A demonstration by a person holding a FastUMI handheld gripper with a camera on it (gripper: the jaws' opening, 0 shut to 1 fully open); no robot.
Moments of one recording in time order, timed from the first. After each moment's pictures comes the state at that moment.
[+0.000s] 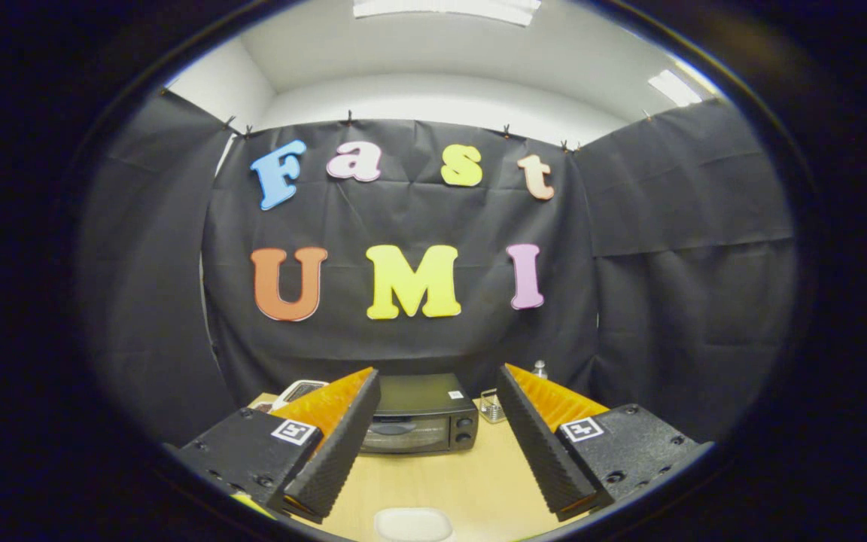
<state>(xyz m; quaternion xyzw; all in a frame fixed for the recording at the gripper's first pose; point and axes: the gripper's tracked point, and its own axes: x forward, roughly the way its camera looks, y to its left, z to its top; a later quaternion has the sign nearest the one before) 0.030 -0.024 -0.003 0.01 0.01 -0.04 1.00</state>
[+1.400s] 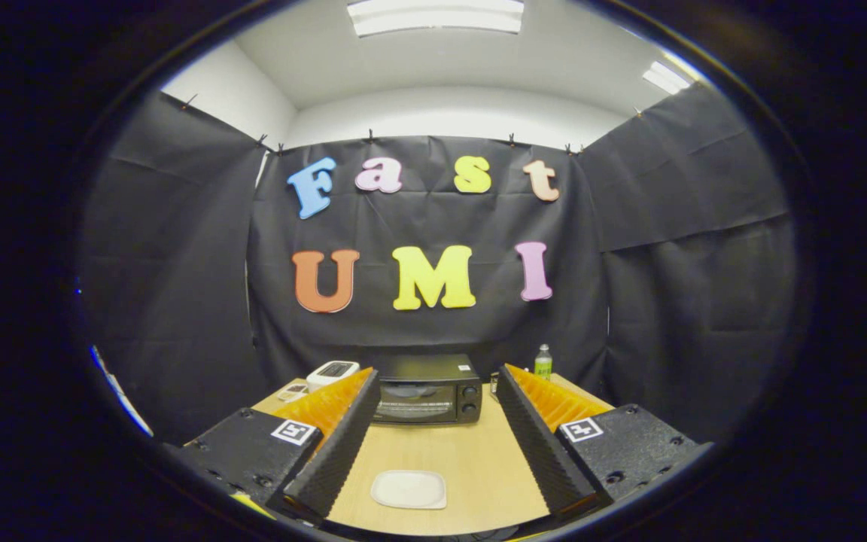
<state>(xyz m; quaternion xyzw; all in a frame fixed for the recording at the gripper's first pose) -0.086 -0.049 -0.061 0.04 -0.02 0.01 1.00</state>
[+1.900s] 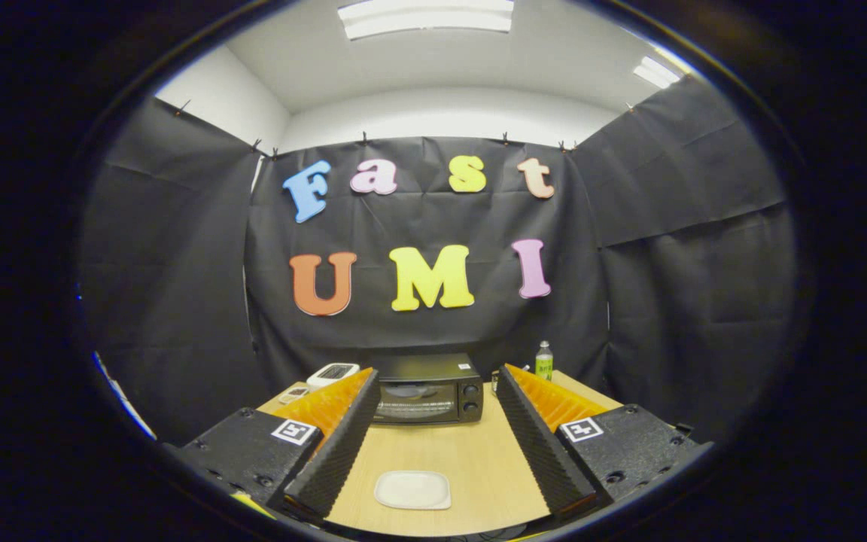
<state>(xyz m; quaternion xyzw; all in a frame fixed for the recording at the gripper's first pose) -0.088 -0.058 -0.062 0.06 -0.04 0.00 1.00</state>
